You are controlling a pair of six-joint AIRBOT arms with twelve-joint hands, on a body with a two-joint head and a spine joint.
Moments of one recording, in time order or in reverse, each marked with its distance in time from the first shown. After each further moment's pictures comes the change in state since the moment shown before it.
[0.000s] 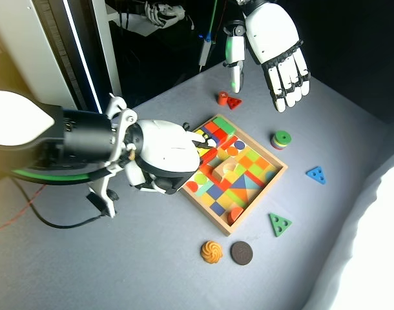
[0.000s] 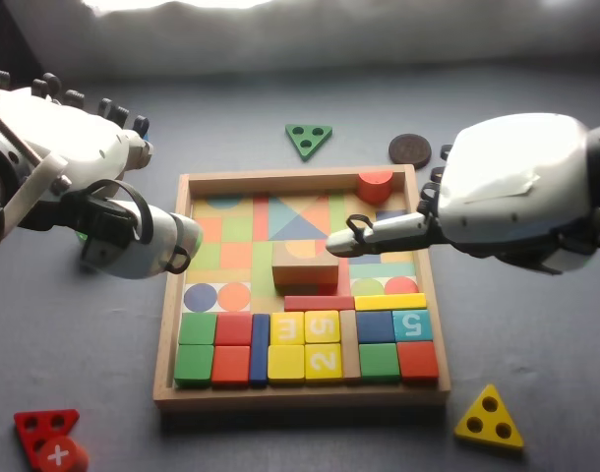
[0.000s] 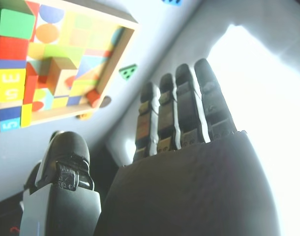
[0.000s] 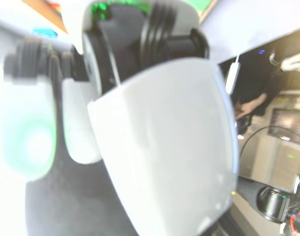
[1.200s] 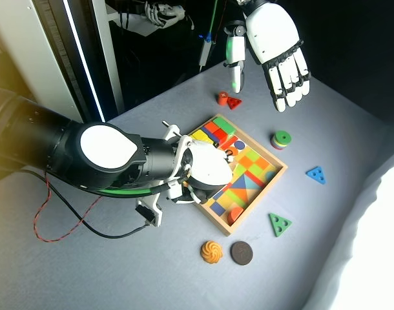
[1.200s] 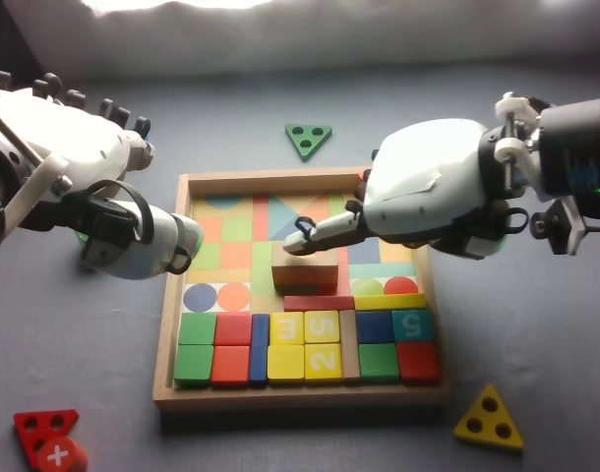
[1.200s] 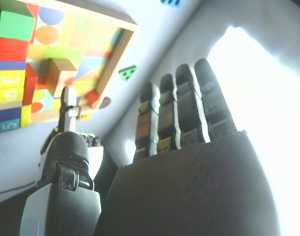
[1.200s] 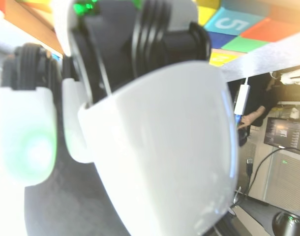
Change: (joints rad) left arm 0.000 0.000 0.000 -0.002 0.000 0.000; right arm 0.000 -0.251 0.229 -0.088 -0.015 0.072
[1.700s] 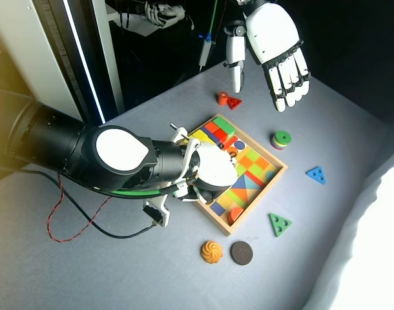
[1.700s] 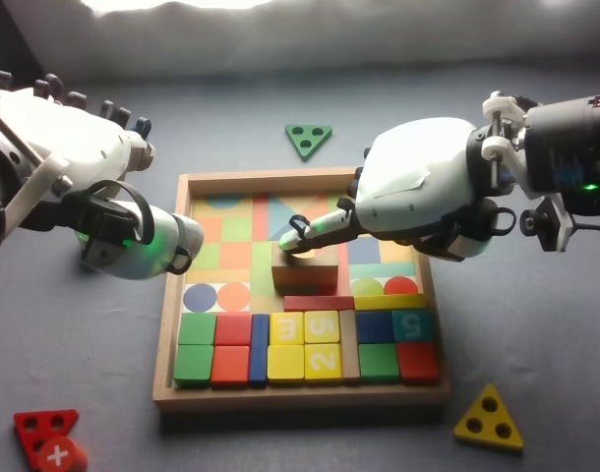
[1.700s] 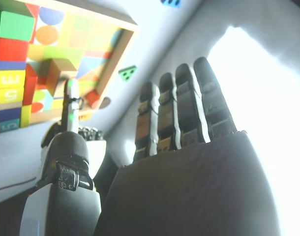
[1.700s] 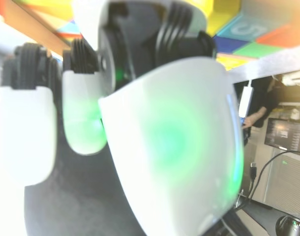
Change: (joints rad) left arm 0.000 0.000 0.000 0.000 0.000 0.000; right arm 0.000 -0.033 0.037 0.000 0.000 0.000
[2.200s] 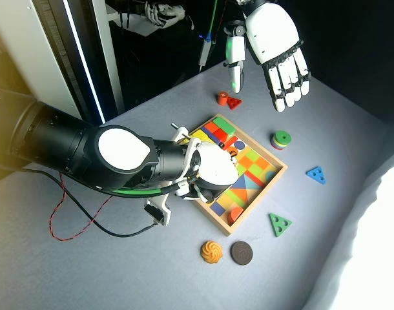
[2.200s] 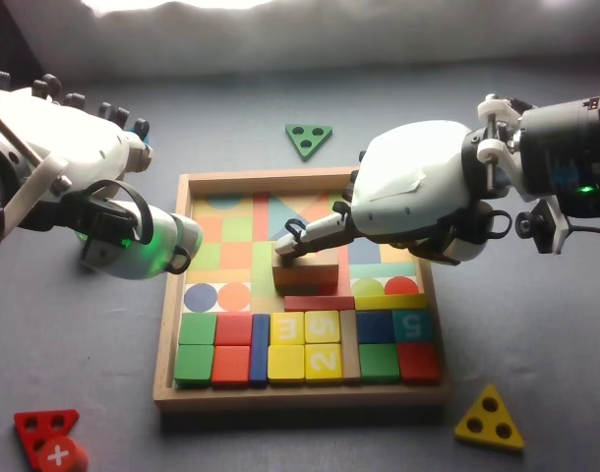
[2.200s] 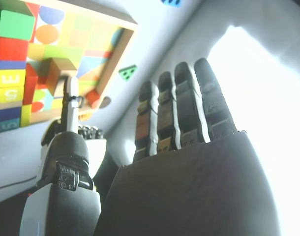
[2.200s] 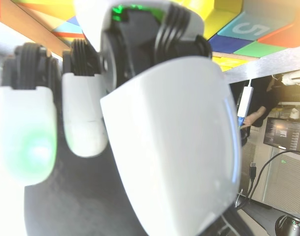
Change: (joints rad) left arm 0.000 0.000 0.000 0.000 0.000 0.000; right arm 0.000 -0.005 0.000 0.000 0.006 0.000
